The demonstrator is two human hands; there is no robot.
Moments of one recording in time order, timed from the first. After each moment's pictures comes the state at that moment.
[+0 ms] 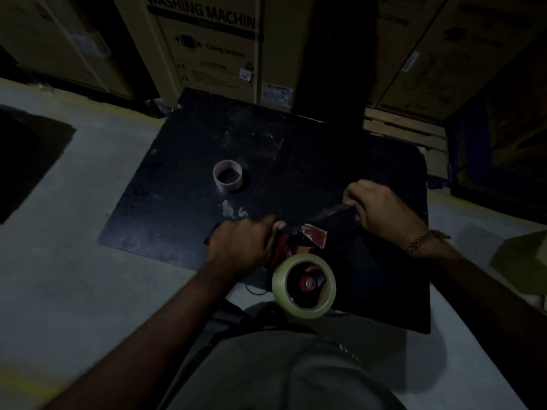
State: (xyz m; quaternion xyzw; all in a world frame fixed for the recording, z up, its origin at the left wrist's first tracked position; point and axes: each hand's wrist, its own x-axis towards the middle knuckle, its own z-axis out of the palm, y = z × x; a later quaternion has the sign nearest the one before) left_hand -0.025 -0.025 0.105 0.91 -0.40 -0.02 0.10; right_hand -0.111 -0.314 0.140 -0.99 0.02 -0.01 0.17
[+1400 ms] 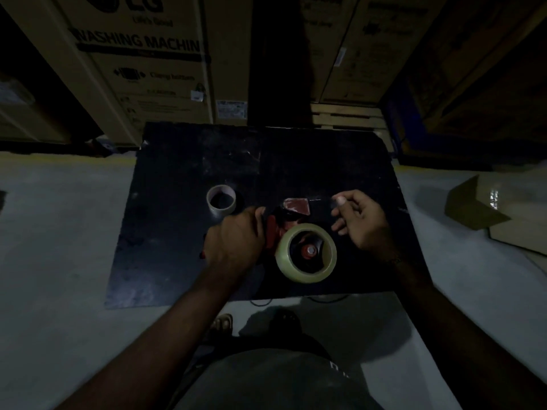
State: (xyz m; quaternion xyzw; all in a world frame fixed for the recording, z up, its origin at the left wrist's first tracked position) left_hand 0.052 0.011 0.132 0.91 -0.34 -0.09 0.20; right_hand -0.108 -0.192 0.134 -0.74 0.41 -0.18 0.51
